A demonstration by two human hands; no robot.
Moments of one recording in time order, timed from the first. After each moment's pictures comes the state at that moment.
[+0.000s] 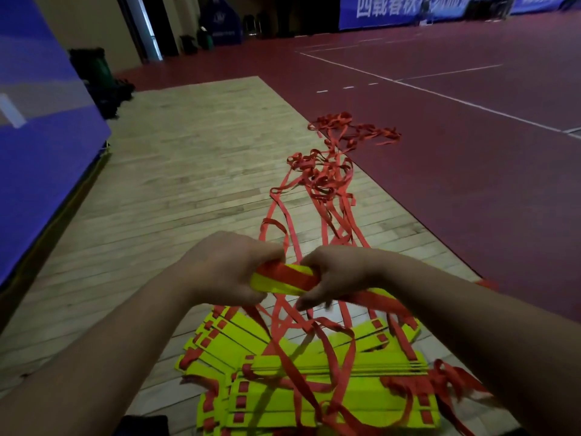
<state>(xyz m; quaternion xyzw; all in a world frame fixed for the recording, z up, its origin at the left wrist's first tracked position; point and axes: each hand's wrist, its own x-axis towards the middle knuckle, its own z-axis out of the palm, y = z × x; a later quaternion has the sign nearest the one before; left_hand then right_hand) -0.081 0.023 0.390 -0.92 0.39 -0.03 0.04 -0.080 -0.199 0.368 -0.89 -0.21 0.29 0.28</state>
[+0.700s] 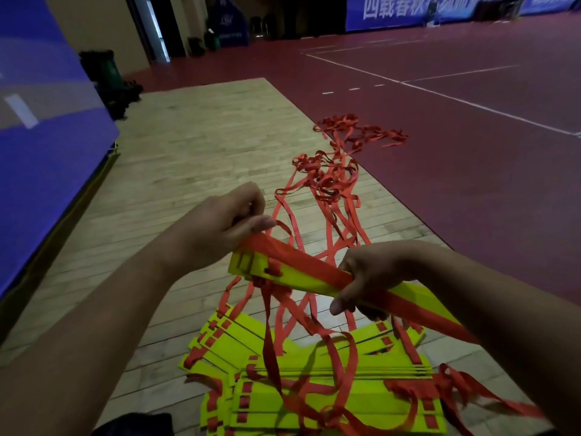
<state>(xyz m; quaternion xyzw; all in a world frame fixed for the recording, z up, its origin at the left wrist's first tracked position) -0.080 0.031 0.430 -0.89 0.29 -0.02 -0.34 -0.082 -0.236 0.386 -0.85 -0.16 0.41 0.29</state>
